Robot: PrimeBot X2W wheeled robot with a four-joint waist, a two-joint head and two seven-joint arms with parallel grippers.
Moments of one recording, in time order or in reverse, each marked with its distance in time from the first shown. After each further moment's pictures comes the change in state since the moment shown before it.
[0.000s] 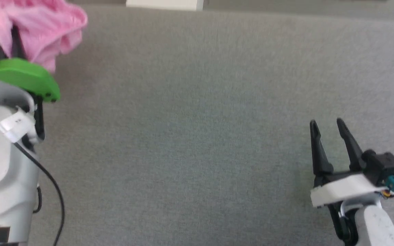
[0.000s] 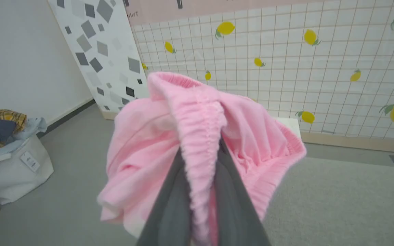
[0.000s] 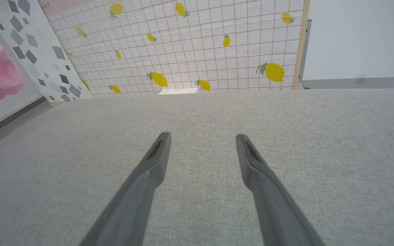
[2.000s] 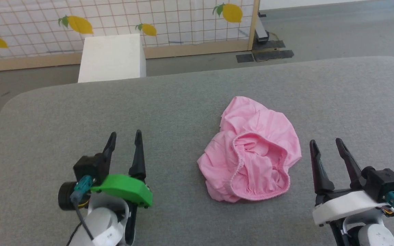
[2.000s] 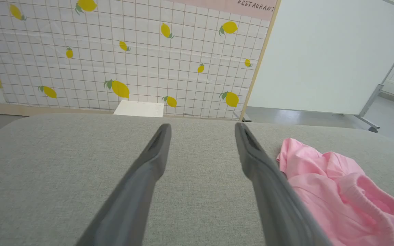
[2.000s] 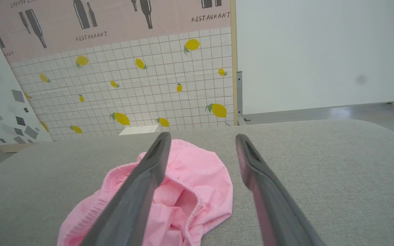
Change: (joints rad) left arm 0.427 -0.212 -0.232 -0.077 -0.143 -0.023 -0.266; right arm 0.110 0.000 -0.001 -0.065 0.014 0.000 0.060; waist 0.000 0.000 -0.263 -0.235
